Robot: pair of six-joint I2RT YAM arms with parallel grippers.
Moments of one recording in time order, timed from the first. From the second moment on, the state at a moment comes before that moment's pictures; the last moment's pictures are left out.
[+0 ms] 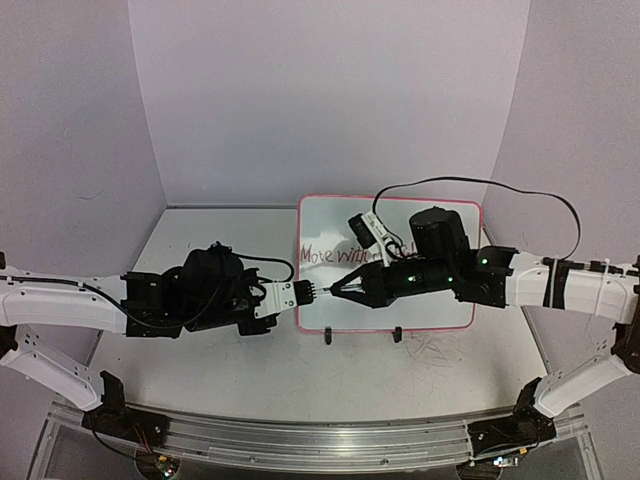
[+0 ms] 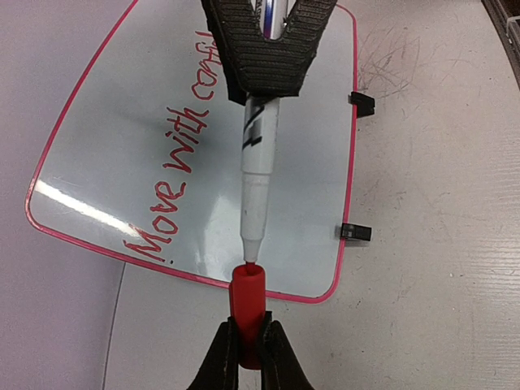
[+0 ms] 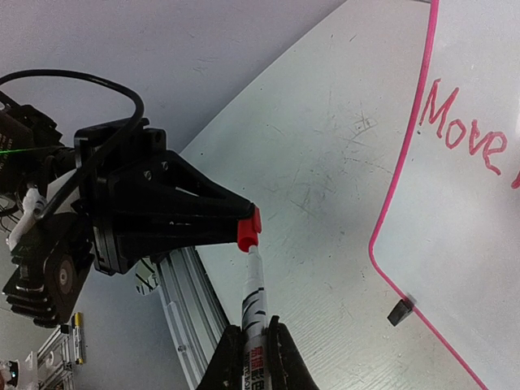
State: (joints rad) left arm -1.17 1.26 0.84 -0.08 -0.27 0.64; right arm 0.90 1.37 0.99 -0.08 -0.43 0.43
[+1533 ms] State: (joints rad) left arm -1.27 1.01 0.86 -0.19 -0.43 0.27; right arm 1.08 1.59 0.84 0.29 -0.32 0.28
